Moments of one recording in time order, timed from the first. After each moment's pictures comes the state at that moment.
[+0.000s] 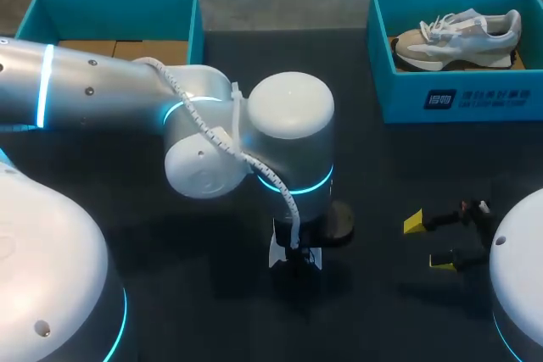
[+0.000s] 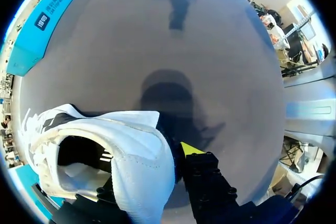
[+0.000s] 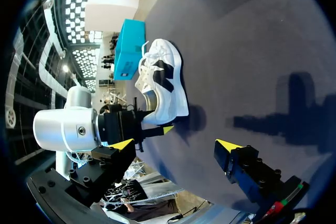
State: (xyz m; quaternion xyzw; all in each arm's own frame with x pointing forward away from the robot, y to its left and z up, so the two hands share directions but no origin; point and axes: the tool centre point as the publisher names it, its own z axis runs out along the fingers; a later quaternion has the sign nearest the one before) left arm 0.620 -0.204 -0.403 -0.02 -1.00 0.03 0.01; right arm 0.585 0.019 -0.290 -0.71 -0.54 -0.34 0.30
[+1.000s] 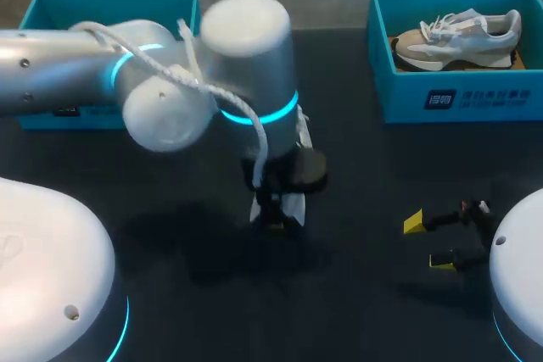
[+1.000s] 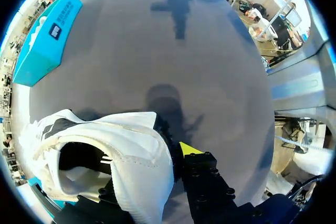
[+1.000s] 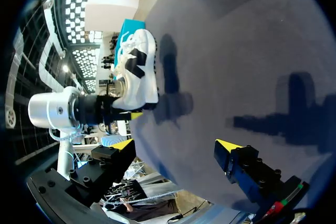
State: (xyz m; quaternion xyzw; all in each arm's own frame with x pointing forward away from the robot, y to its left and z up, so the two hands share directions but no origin) left arm 0.677 -0.166 -0.328 -0.08 -0.99 0.06 0.02; right arm 0.585 0.019 -0.290 -0.71 -0.54 -0.34 0.30
